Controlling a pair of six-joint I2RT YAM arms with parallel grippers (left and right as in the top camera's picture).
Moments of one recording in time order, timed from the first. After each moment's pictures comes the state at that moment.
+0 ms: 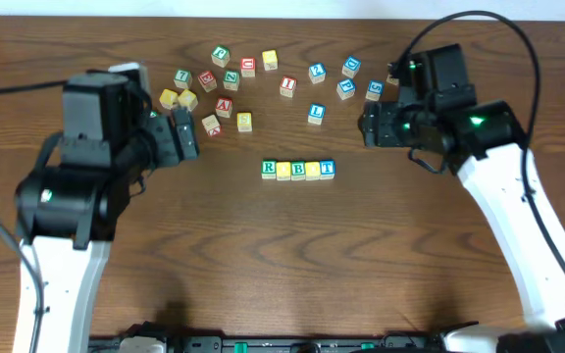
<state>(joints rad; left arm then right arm) -0.11 1.19 1.42 -1.02 0.01 -0.27 0.28 1.51 1.48 -0.95 -0.11 0.28</state>
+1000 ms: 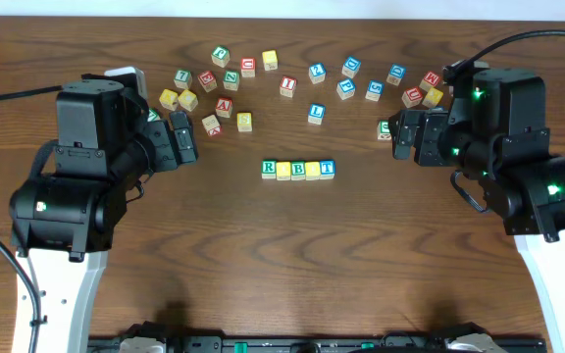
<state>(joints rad) -0.11 1.17 1.42 -1.03 0.01 -0.27 0.24 1.25 1.48 -1.02 -0.04 0.27</state>
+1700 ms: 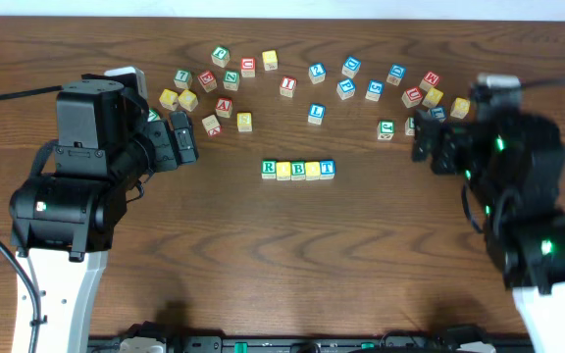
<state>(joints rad) -0.11 1.17 1.42 -1.03 0.01 -0.27 0.17 1.00 1.10 -0.57 0.06 0.16</state>
